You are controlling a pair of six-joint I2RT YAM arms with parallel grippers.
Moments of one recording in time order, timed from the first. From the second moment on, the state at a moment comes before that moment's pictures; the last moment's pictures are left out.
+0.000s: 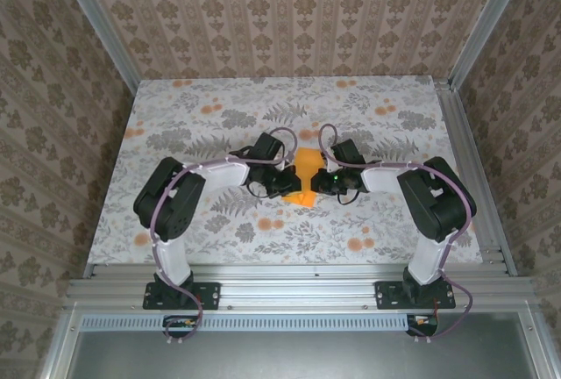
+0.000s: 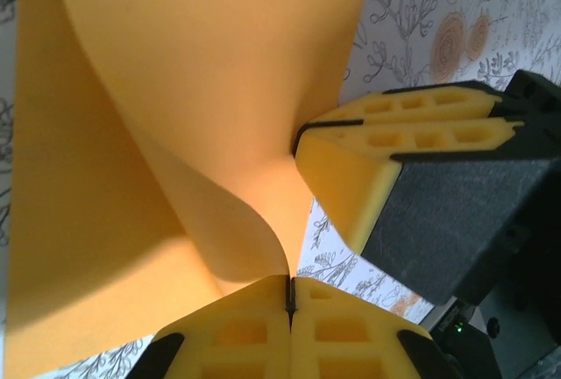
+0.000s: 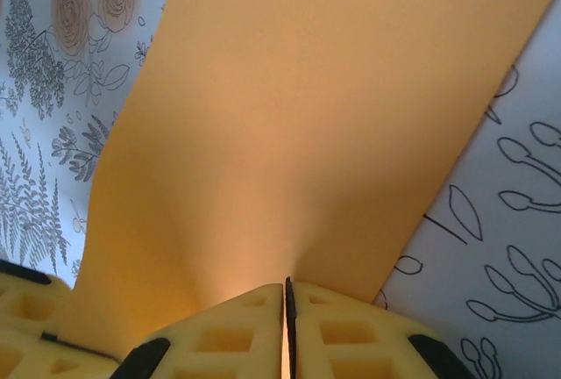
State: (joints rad) left arm -0.68 1.87 1.10 -0.26 0.60 -0.79; right arm 0.42 1.81 0.88 -0.05 -0.43 0.55
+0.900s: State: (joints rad) left arm -0.68 1.91 1.14 -0.28 0.61 -0.75; right arm 0.28 1.76 1.02 -0.17 -0.37 0.46
